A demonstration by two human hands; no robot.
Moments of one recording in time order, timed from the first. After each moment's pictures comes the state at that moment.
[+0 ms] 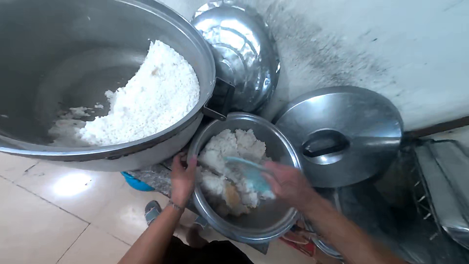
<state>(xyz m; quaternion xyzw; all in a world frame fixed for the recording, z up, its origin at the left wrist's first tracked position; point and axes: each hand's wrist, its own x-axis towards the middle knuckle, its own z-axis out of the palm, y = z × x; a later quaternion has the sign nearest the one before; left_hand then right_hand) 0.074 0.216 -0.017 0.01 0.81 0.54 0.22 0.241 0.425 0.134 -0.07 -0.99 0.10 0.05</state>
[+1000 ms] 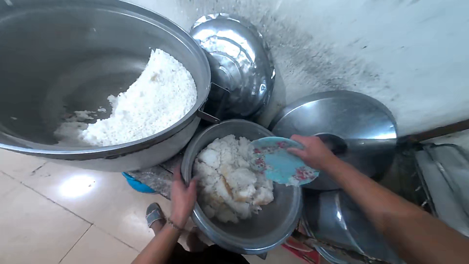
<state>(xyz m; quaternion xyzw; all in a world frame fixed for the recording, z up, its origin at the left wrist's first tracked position) 0.110 0.202 -0.020 0.01 0.82 0.52 0.21 0.226 0.568 0.148 -0.17 -0.97 0.16 -0.08</state>
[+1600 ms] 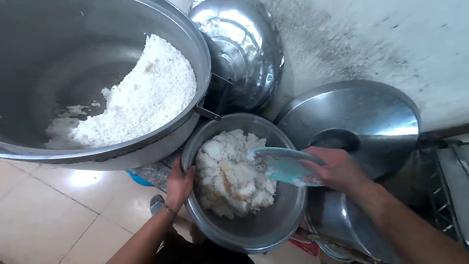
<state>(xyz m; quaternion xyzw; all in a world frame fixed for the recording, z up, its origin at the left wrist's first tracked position) 0.080 0.209 -0.020 0.04 0.85 0.47 0.23 0.263 0.535 0.164 -0.05 -0.99 0.14 0.04</state>
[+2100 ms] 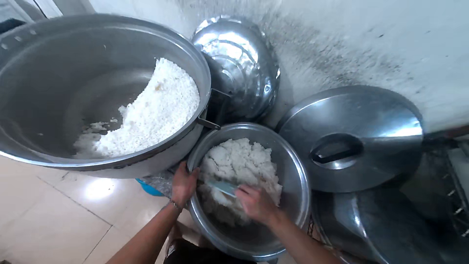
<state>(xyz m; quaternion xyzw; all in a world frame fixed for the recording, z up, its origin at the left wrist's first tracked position) 0.053 0.214 -0.021 0.05 0.87 0.43 0.24 0.247 0.408 0.000 0.03 -0.98 0.16 0.11</state>
